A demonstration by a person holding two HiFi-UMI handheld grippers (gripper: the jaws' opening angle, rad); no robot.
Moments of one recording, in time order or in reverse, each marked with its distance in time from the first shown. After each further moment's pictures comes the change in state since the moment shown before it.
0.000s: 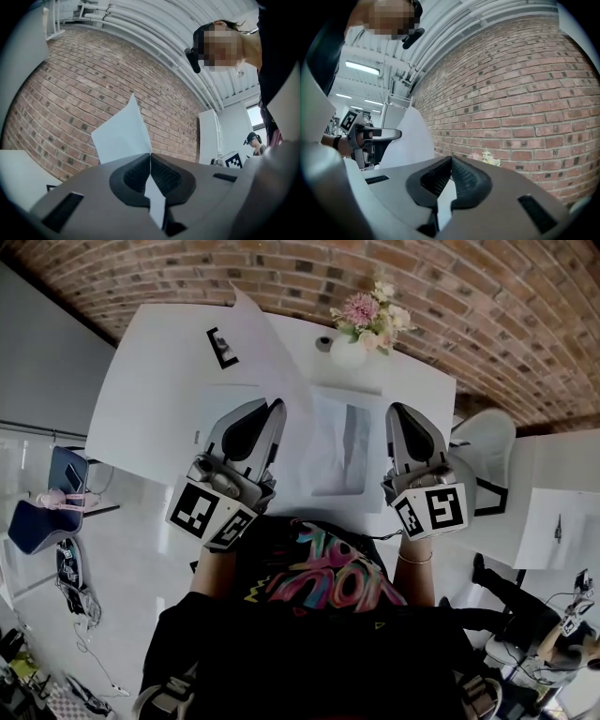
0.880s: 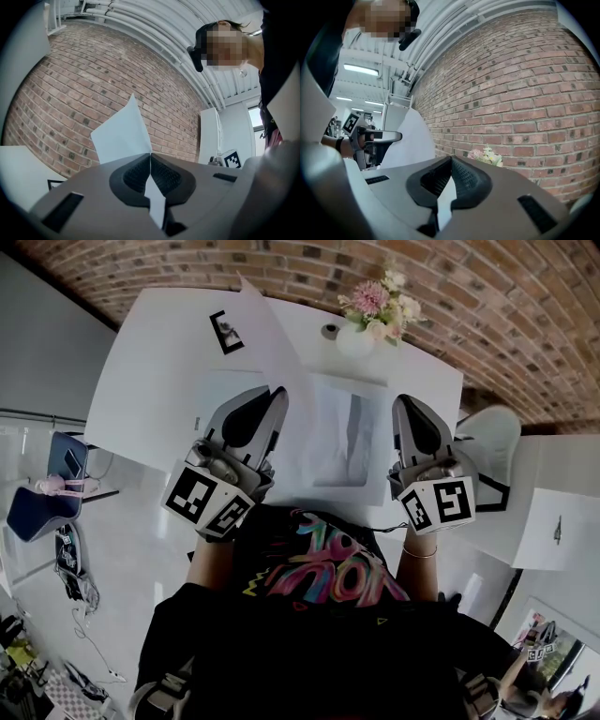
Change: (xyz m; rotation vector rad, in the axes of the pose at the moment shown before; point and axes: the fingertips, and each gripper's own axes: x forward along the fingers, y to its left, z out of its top) left arm -0.001 0.010 -0.015 -0.014 0.059 0.002; right arm 0.004 -0.003 -0.010 0.026 0.034 0.025
